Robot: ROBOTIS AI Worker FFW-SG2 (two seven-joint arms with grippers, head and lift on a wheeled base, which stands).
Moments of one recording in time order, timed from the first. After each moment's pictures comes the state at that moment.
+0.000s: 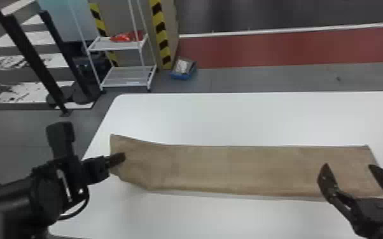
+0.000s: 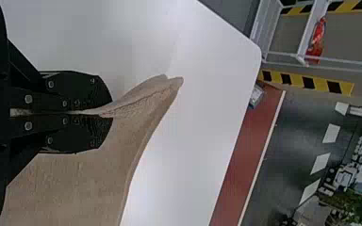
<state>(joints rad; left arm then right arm) 0.05 0.03 0.41 -2.09 0.09 1.23 -0.35 0.48 0.00 -0.06 -1.95 -0.02 0.04 0.08</state>
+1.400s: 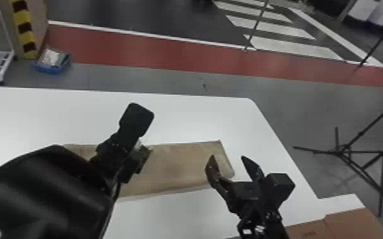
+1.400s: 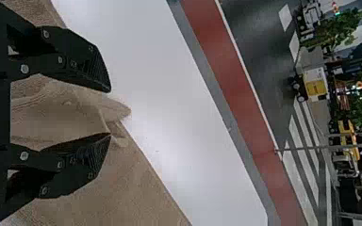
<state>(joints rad) -0.15 0.00 -0.61 -1.94 -0.09 1.12 0.06 0.49 -0.02 -0.15 -1.96 -0.11 0.03 0.08</state>
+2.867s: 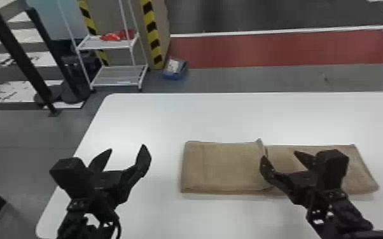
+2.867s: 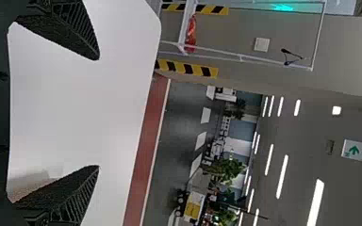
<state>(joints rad) 0.45 0.03 0.12 -2.05 0.25 0.20 -0.04 0.18 -0.02 0.08 -1.67 -0.01 0.23 0.20</state>
